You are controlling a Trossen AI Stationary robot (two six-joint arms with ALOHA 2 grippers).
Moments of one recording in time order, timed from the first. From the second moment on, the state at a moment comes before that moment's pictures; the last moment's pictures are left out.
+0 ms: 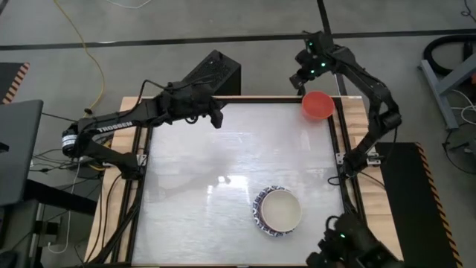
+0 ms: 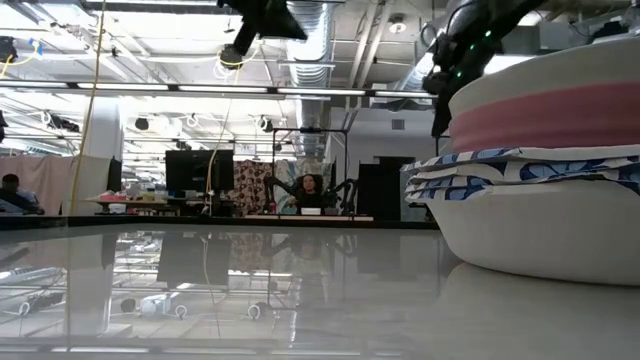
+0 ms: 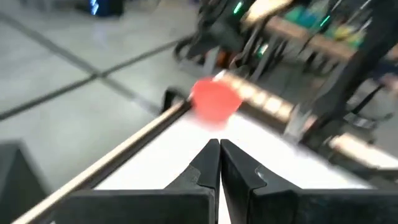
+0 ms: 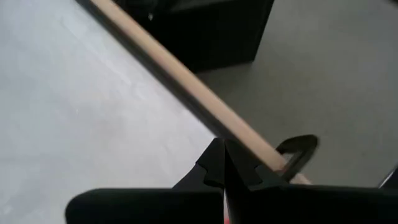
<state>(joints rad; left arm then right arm) 0.33 1.31 1.24 -0.15 -0.16 -0.27 -1.07 1.61 1.58 -0.94 -0.24 -0.19</state>
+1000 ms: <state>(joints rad) 0.40 1.31 0.80 0.05 0.09 -0.42 -1.10 1.70 1.58 -1.08 -0.13 -0.37</state>
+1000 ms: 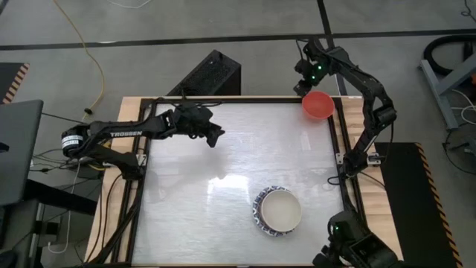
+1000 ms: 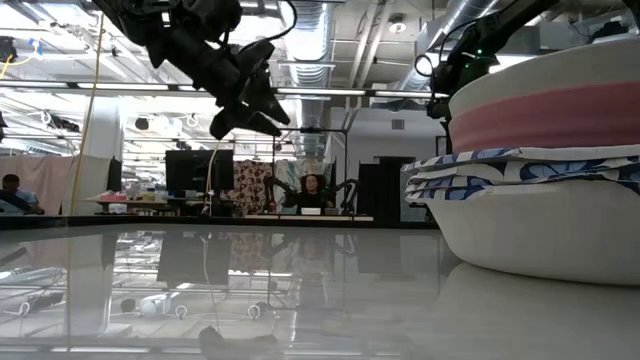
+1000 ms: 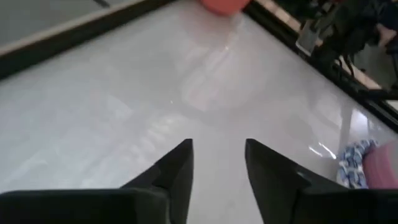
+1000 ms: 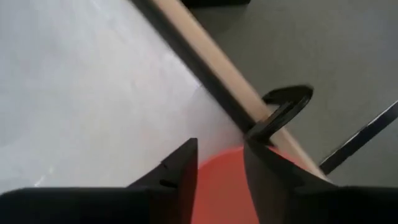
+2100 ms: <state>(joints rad) 0.35 1.31 0.79 0.01 0.24 -0.45 -0.95 1.61 1.30 -1.09 0.16 -0.02</state>
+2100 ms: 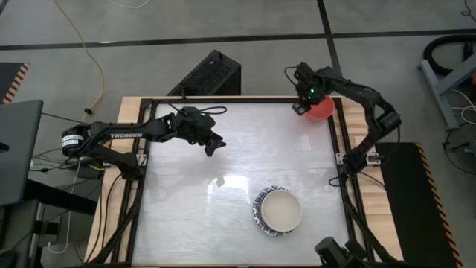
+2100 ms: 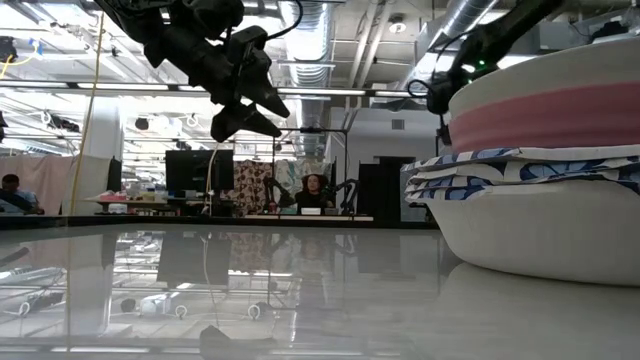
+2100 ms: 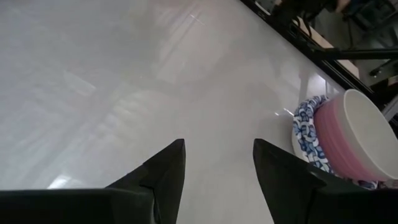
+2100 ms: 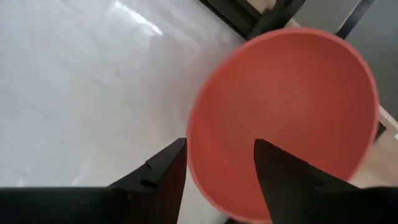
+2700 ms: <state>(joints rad) 0.34 1.31 0.79 0.01 0.23 -0.50 -0.96 1.53 0.93 -0.67 0.16 -0.03</state>
